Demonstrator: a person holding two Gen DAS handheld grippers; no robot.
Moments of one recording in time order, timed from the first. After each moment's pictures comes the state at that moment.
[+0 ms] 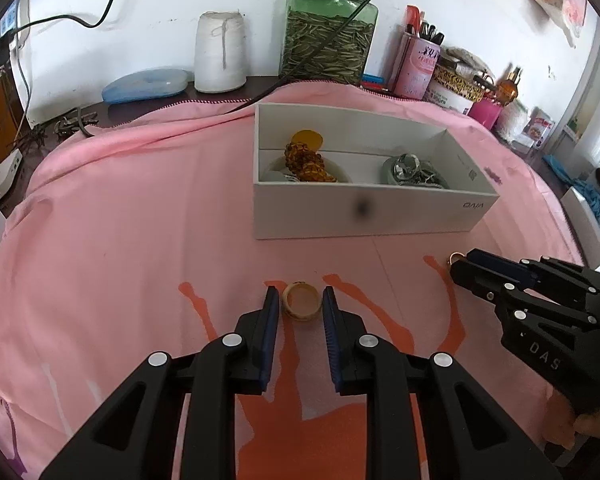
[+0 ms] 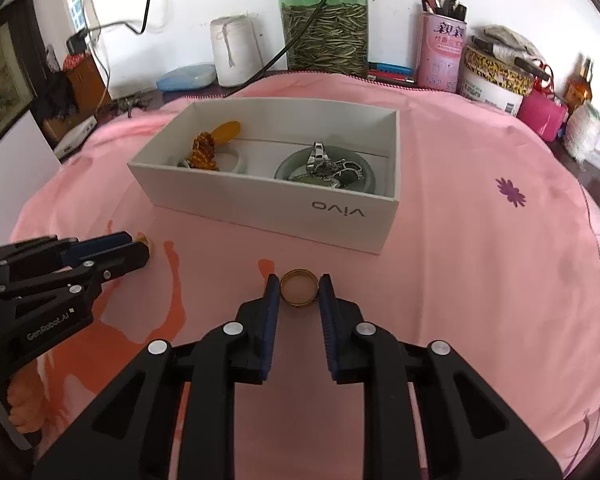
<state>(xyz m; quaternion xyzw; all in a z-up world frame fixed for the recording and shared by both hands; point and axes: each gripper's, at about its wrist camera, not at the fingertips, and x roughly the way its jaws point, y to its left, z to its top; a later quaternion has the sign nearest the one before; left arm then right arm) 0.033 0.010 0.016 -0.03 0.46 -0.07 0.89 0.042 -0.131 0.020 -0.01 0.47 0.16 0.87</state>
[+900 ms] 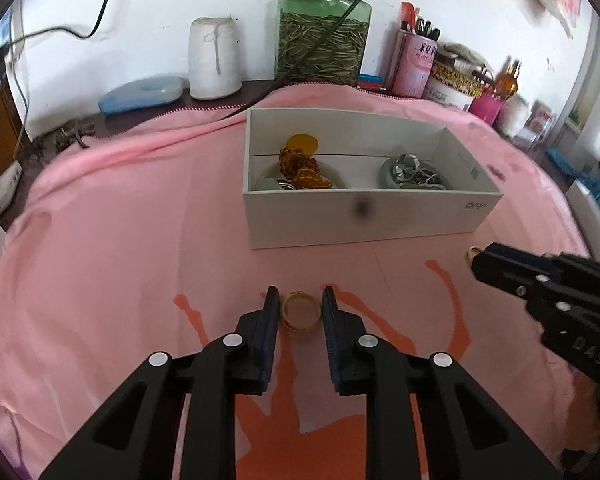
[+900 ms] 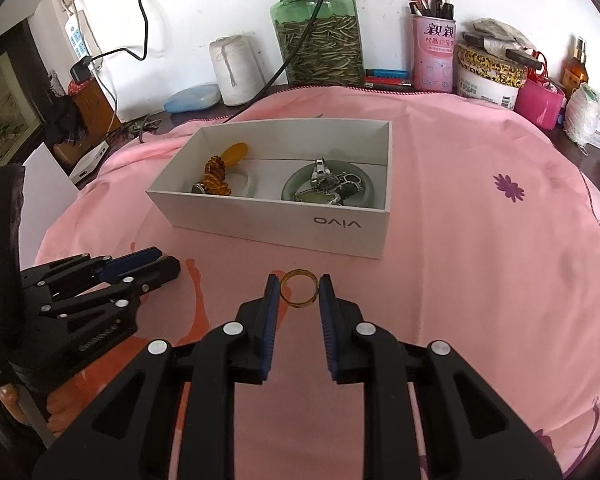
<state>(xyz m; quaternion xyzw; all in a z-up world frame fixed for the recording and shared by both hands) 0.039 0.004 0.014 -0.02 0.45 -0.07 0.89 0.040 -0.141 0.035 0.03 0.47 0.17 0.86</state>
